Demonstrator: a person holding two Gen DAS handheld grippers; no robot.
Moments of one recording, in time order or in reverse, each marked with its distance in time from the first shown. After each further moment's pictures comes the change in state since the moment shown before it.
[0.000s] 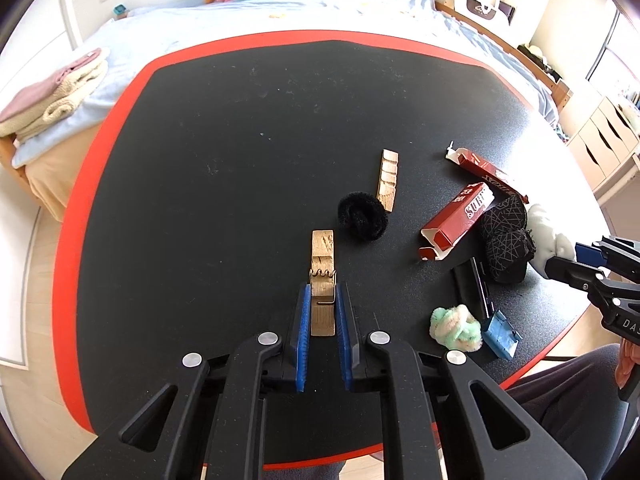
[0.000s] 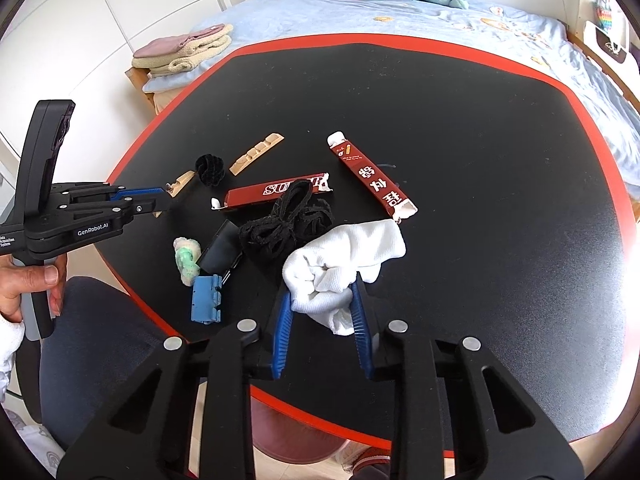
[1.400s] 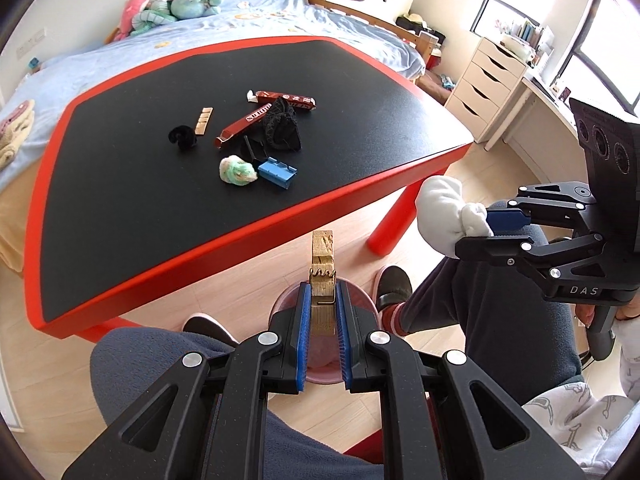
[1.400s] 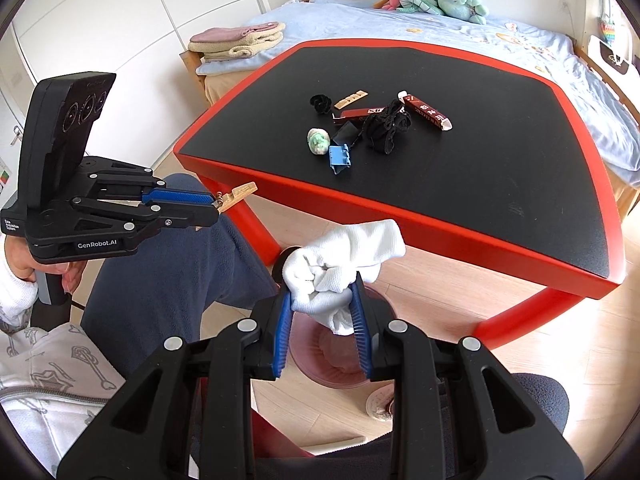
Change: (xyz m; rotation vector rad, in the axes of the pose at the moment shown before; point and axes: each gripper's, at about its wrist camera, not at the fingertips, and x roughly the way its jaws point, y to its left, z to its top) left arm -0.103 -0.082 -0.126 0.257 -0.016 -0.271; right arm -0.101 0.074 -0.127 -0.065 -0.017 0.062
